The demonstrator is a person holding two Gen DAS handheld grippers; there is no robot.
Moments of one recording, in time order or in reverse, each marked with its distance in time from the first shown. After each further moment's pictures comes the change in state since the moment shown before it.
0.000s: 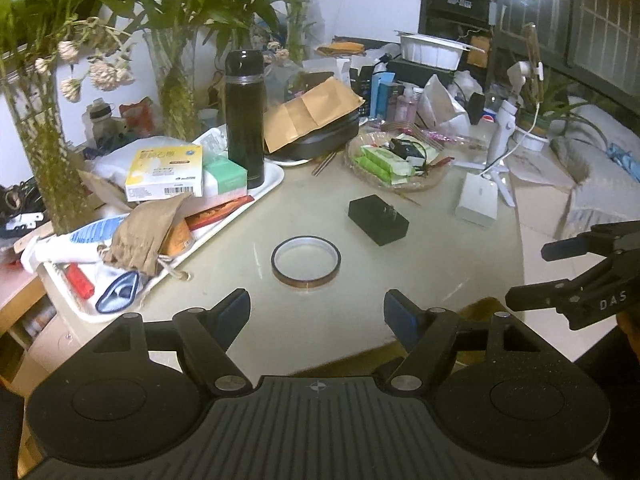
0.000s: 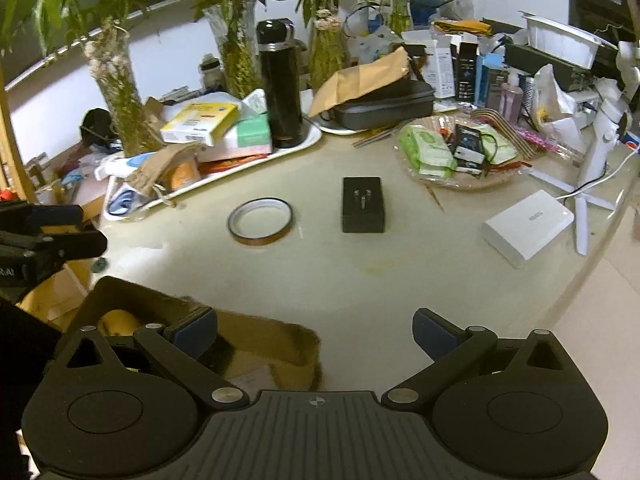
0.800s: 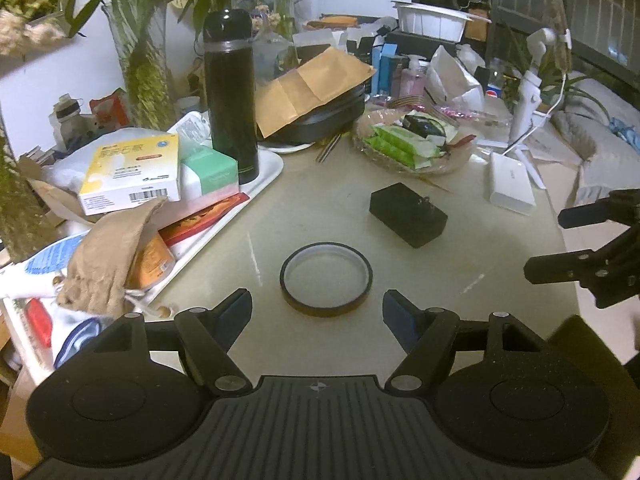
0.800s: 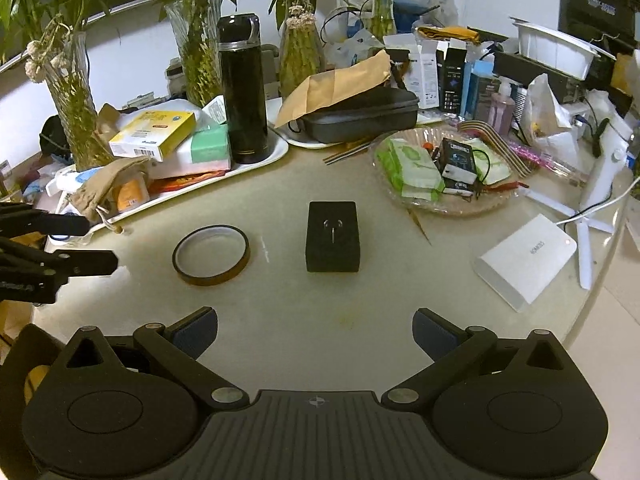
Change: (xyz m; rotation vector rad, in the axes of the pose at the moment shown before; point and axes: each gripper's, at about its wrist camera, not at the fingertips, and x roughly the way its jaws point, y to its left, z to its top) left arm 0.094 0.026 0.017 0.065 0.043 -0.026; right arm 0.066 -0.014 0.032 0.000 -0.036 -0.065
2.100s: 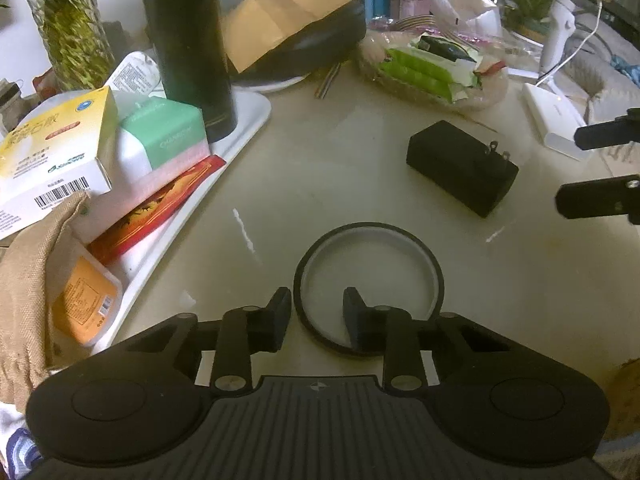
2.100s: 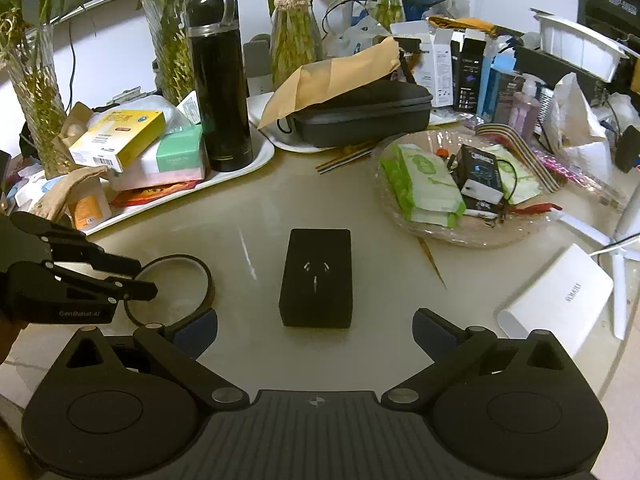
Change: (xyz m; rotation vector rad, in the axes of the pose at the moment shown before) left arm 0.114 0.024 0.020 0.096 0.191 -0.039; right arm 0.079 -0.015 0.039 -0.027 0.013 0.013
